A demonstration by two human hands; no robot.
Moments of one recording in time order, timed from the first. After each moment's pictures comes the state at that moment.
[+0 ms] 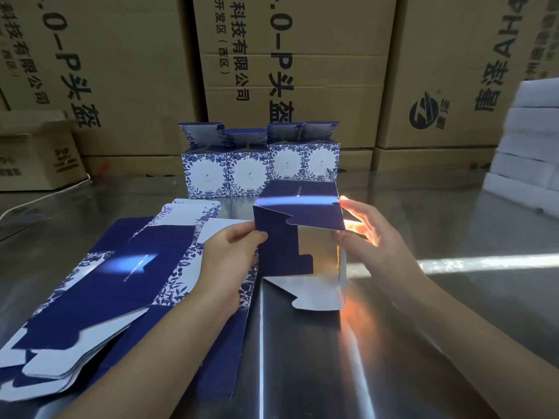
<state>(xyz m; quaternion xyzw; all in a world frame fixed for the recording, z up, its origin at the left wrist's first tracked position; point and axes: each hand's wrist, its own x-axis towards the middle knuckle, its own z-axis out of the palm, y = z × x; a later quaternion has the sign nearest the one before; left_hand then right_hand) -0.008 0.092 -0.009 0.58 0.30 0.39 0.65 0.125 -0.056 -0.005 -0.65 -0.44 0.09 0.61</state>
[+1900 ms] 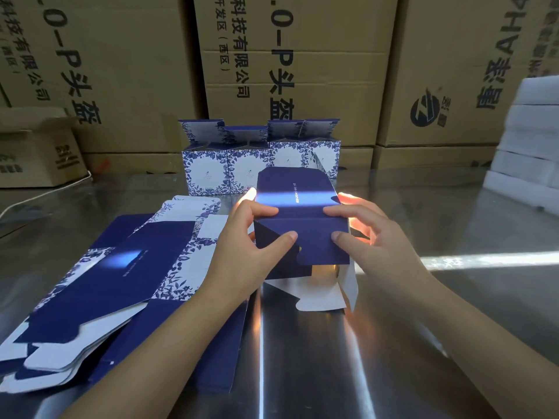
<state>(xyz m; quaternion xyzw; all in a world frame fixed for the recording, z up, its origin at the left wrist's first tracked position) -0.012 0.080 -0.005 0.77 0.16 0.44 0.44 0.115 -0.057 0.002 -0.61 -0.47 0.06 0.63</state>
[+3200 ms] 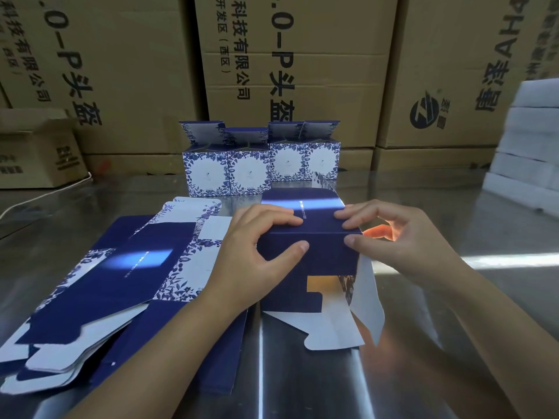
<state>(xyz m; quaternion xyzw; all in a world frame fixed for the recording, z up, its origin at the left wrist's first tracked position) -0.018 0.073 -0.001 0.83 0.07 0.47 0.28 0.131 -0.078 0.022 -0.62 -0.53 0.06 0.58</state>
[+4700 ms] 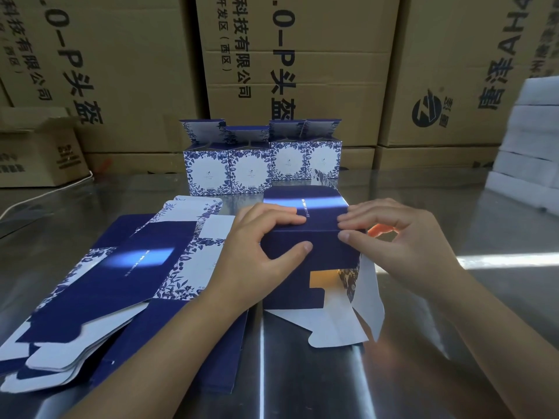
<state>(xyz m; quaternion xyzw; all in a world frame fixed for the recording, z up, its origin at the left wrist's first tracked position) -0.018 0.071 0.001 0.84 0.07 0.46 0.28 0.117 -0.077 0.023 -0.65 -0.54 -0.08 0.53</state>
